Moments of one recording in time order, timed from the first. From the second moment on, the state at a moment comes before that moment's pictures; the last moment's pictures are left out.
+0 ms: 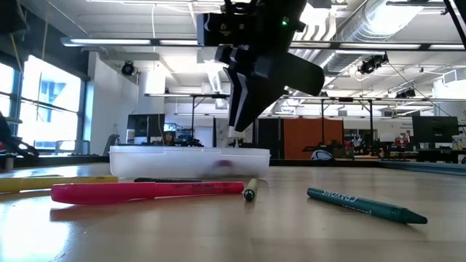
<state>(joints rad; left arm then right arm) -0.93 1.97 1.25 -1.27 -0.63 -2.31 0.26 2.10 1.67 -0.84 0.41 -0.19</state>
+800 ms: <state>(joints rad) -0.79 1.97 1.18 -1.09 -0.65 -2.08 0.26 2.10 1.67 -0.80 0.40 -0.18</state>
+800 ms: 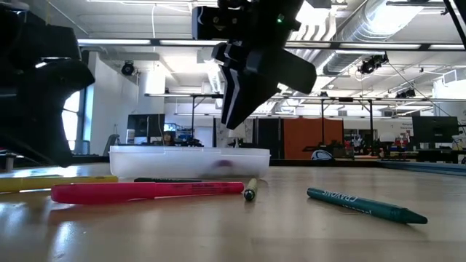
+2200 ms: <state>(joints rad) -0.80 1.98 0.94 -0.83 -0.81 -2.19 0.27 2.10 1.67 -0.72 -0.01 -0.14</state>
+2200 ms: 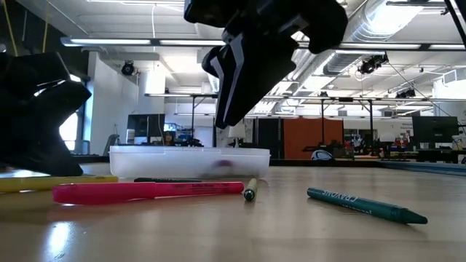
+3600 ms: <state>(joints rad) -1.22 1.95 1.15 -1.10 -0.62 -2.42 0.27 2.10 1.67 -0.75 -0.09 -0.13</state>
